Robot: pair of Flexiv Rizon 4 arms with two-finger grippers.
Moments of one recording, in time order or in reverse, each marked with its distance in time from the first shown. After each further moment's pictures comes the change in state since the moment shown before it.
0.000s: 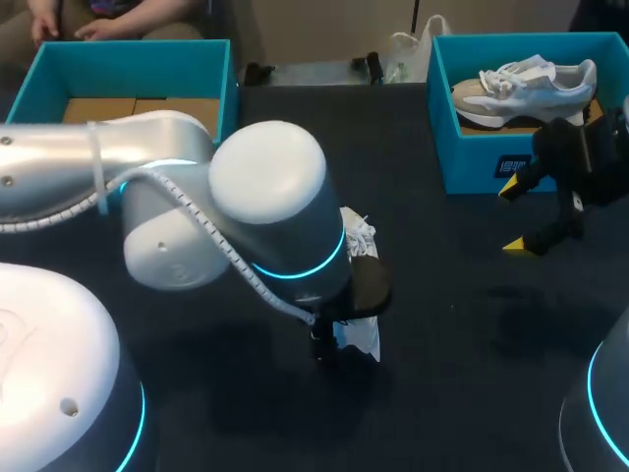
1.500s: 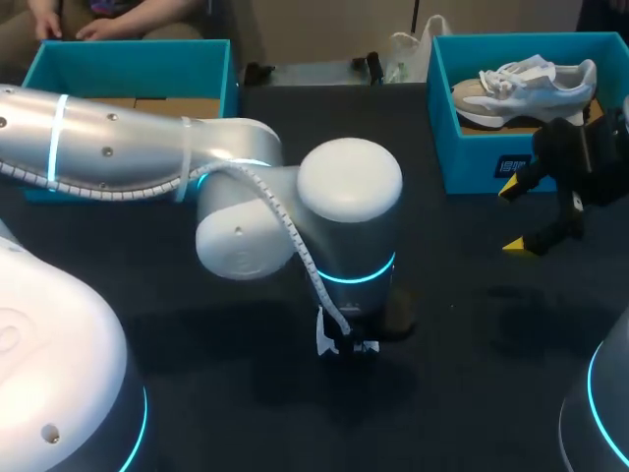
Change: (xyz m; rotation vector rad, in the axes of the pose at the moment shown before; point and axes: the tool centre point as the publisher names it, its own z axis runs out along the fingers) left arm 0.022 -0.007 0.051 -0.128 0.140 0.085; right arm 0.000 0.000 0.000 0.000 0.000 0.000
